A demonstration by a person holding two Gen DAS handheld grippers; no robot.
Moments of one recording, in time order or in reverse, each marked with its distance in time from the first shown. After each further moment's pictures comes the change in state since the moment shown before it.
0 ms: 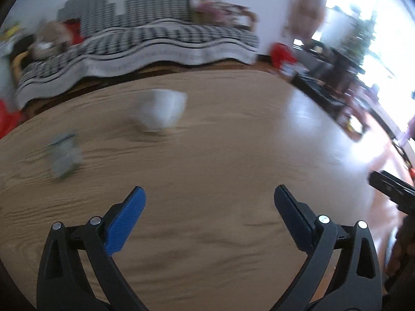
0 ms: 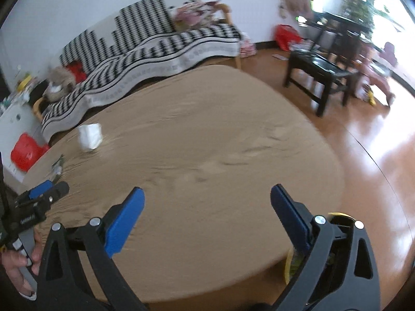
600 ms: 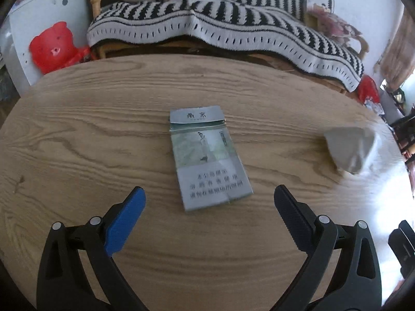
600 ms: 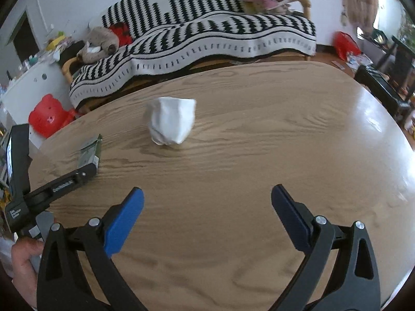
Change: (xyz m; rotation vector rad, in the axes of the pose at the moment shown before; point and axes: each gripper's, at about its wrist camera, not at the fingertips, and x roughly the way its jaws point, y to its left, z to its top) left arm 0.068 0.186 0.025 -0.351 0.101 0.277; right arm 0.124 0.213 0.021 -0.186 0.081 0.141
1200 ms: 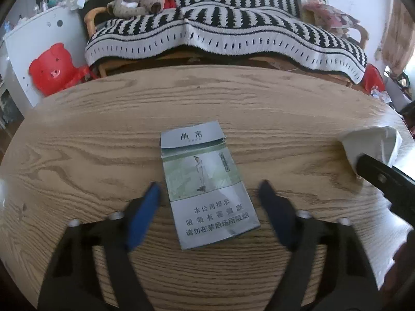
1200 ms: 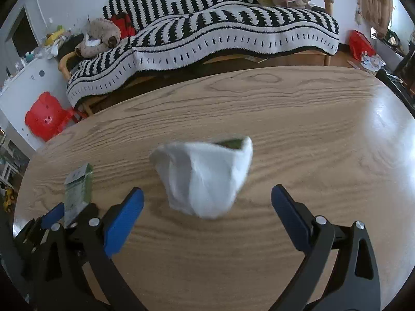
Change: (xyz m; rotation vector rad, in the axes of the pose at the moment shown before) left arm 0.019 -0.009 0.013 0.087 -0.066 0.065; right arm 0.099 0.043 0.063 -0.004 0.047 0.032
